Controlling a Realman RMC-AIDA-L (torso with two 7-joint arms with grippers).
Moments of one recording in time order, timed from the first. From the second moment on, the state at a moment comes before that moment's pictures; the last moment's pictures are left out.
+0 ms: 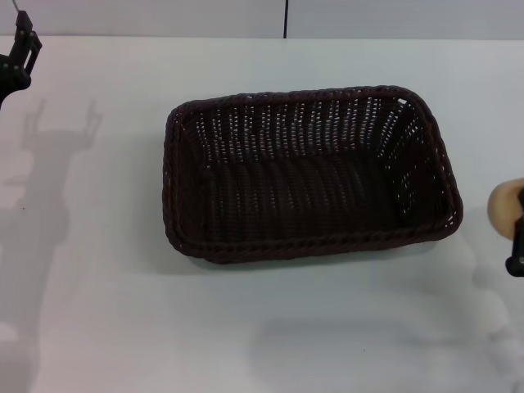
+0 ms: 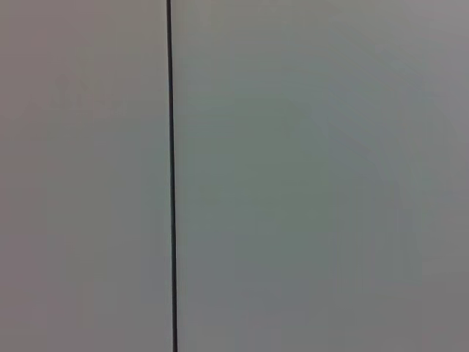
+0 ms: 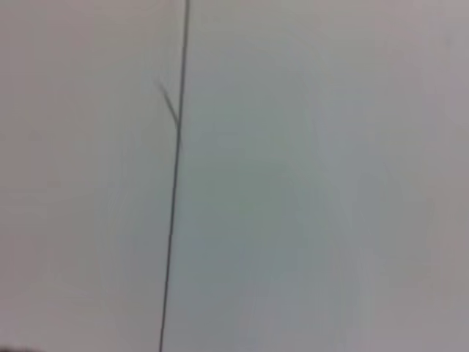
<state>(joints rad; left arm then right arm) -0.25 -2.06 -1.26 -0.57 2.58 1.05 0.09 0.07 2.09 0.24 0.38 -1.96 -1.62 -0.18</state>
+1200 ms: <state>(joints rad) -0.24 -2.07 -1.26 -0.57 2.58 1.08 0.08 0.41 2.08 0.13 0.32 -1.99 -1.52 -0.01</state>
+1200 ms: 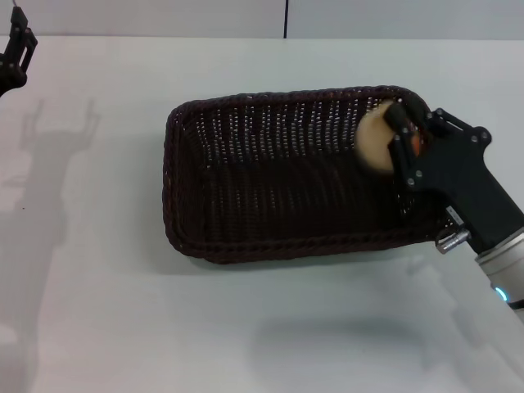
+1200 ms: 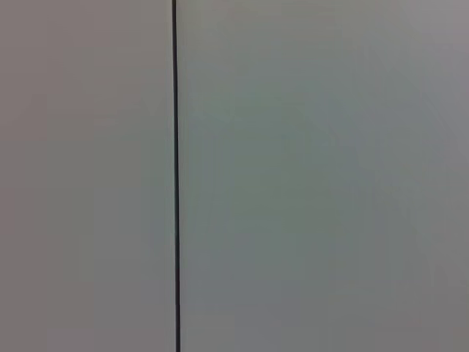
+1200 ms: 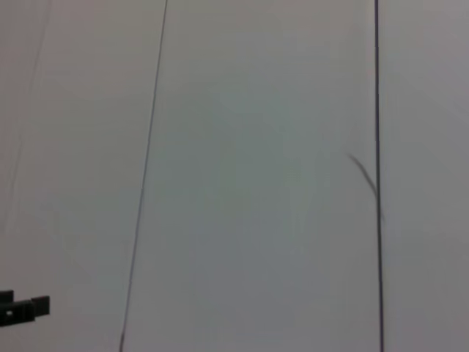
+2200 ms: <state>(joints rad) -0.23 -2.06 -1.26 -0.56 2.58 1.08 0.08 0.13 2.08 0.47 0.30 -1.98 -1.64 -0.01</state>
